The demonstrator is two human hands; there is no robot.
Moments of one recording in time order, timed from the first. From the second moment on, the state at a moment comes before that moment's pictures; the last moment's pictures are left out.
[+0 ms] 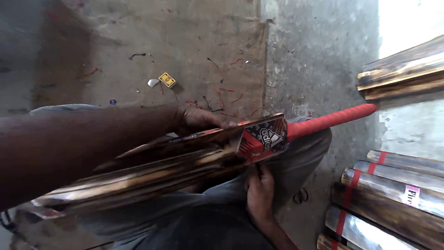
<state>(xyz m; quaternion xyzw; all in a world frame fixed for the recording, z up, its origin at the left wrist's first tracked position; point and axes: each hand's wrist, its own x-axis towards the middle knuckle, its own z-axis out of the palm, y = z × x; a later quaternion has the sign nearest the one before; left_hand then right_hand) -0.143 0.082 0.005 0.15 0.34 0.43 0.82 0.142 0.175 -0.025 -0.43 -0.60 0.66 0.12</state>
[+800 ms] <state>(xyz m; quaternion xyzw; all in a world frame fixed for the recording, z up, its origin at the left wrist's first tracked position) -0.089 0.093 0.106 0.45 0.81 0.30 0.24 0.113 0.204 0.051 -0.41 -0.54 0.71 0.17</state>
